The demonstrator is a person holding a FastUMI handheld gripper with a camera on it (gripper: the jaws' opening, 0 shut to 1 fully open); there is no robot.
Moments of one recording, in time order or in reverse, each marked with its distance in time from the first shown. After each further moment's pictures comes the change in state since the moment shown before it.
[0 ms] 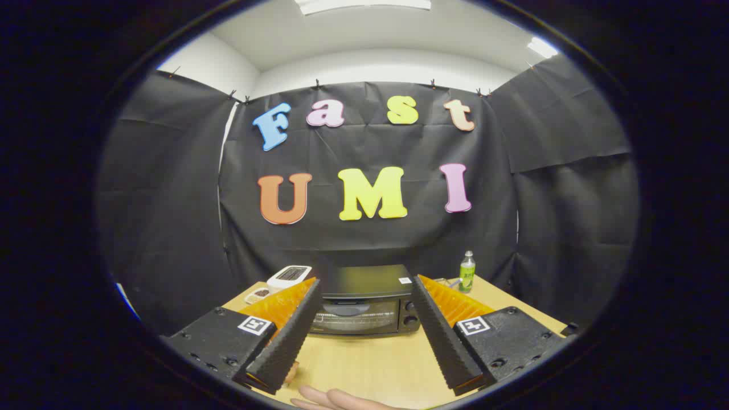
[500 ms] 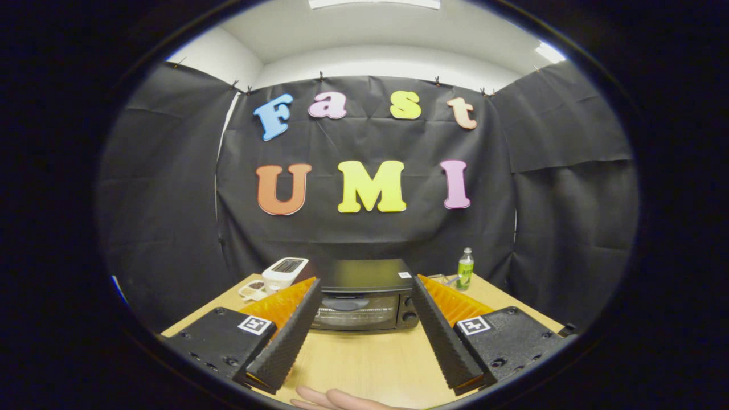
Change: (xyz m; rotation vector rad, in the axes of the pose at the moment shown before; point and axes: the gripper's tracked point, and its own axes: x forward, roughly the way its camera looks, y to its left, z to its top) arm 0.009 0.007 -0.012 -0.053 0.018 -0.025
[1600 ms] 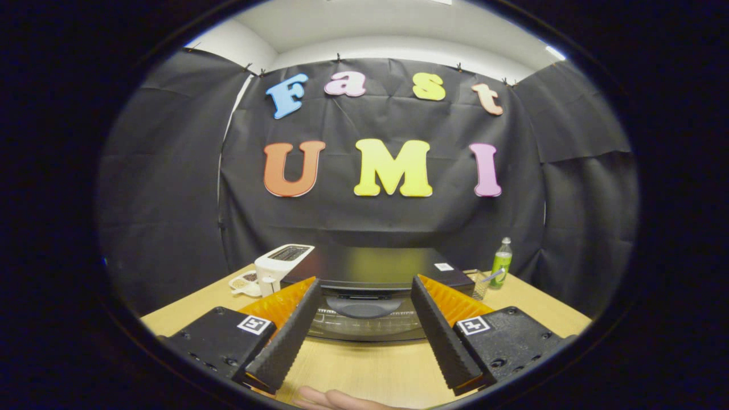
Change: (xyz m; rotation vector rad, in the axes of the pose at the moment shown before) arm 0.144 0.040 -0.091 -0.018 0.041 0.073
